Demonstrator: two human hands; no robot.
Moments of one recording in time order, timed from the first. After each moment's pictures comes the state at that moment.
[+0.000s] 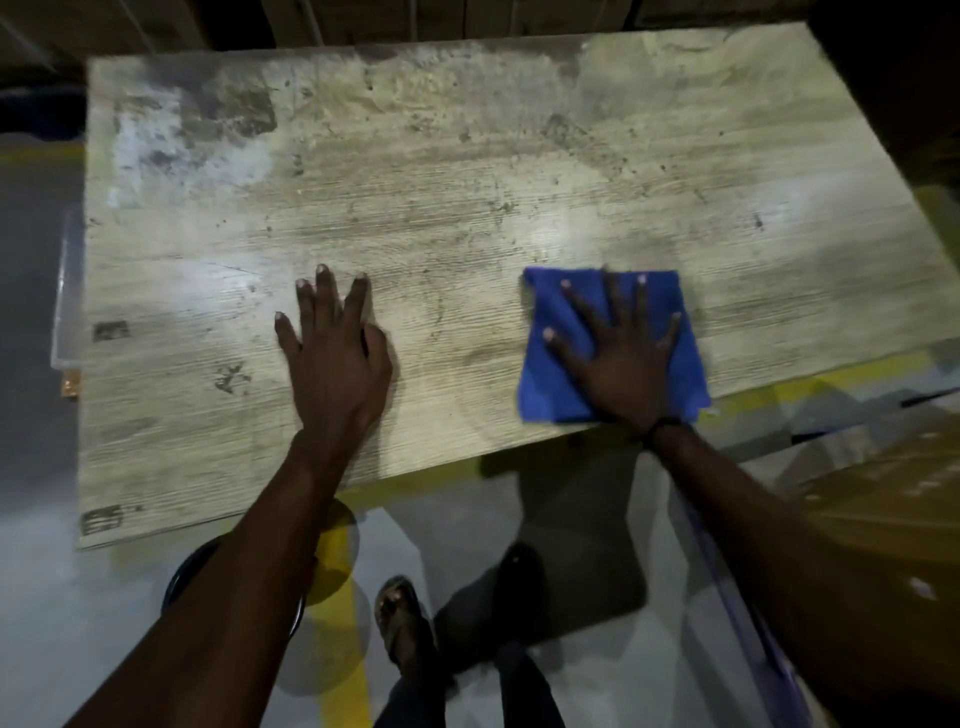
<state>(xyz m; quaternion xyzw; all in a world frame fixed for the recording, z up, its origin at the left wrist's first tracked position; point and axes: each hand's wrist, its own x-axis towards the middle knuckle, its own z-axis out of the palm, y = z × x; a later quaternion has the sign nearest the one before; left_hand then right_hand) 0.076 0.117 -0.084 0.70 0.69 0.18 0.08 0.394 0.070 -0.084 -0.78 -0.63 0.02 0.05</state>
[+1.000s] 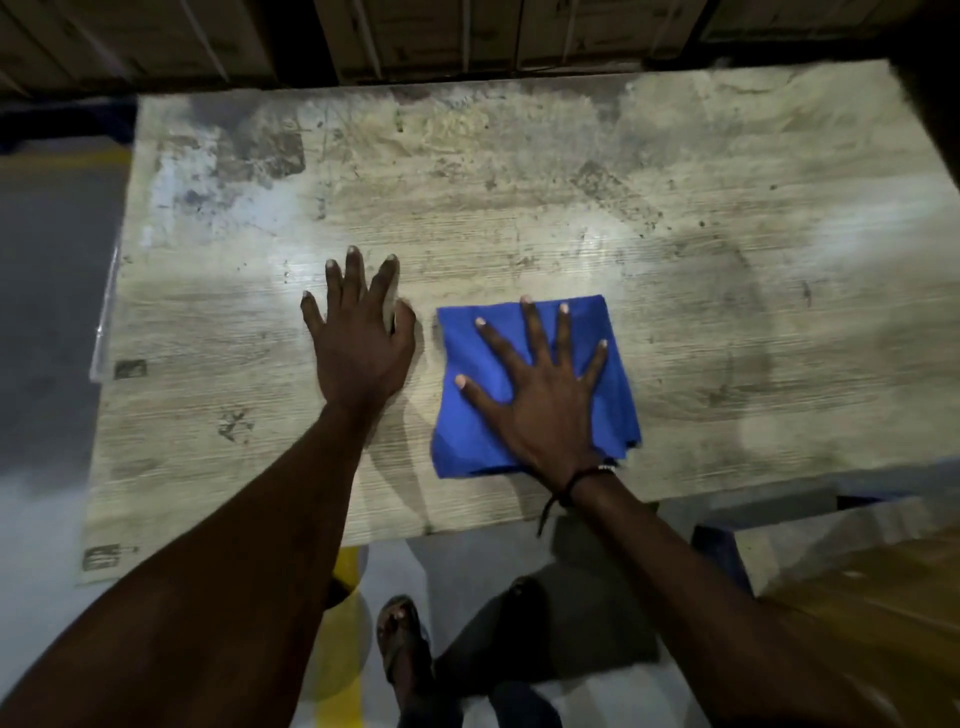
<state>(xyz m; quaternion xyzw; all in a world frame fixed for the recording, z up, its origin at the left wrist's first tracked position) 0.106 0.205 -0.087 0.69 0.71 0.16 0.03 0.316 0.123 -0.082 -0.71 -0.70 0.06 0.08</state>
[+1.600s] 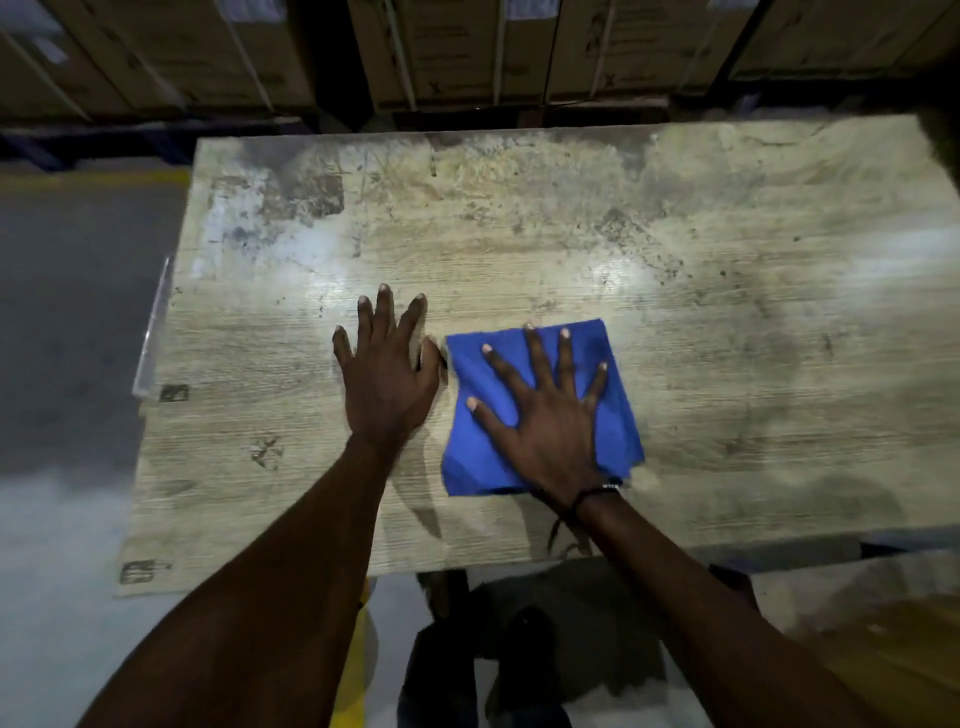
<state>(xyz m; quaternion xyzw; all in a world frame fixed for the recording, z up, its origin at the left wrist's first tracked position) 0.107 0.206 -0.079 0.68 0.71 0.15 0.07 0.309 0.145 -0.079 -0.68 -0.73 0.05 0.07</state>
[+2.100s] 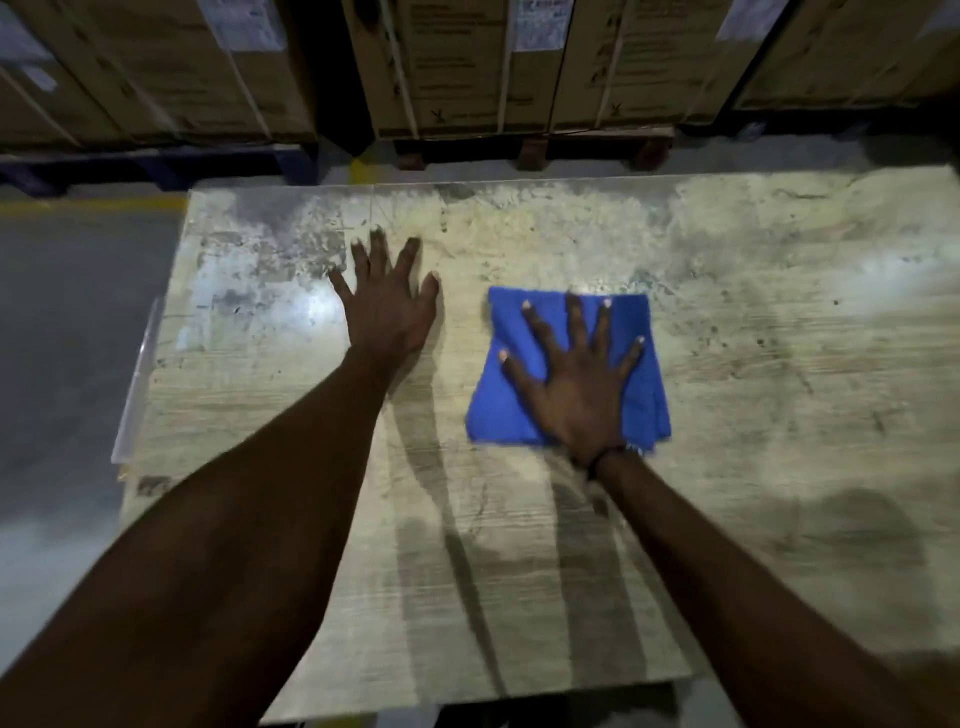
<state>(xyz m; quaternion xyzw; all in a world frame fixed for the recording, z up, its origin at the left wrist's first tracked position) 0.088 0.390 -0.077 0.68 0.72 0.11 0.13 0.319 0.286 -0.077 -0.73 -0.67 0.09 0.09</state>
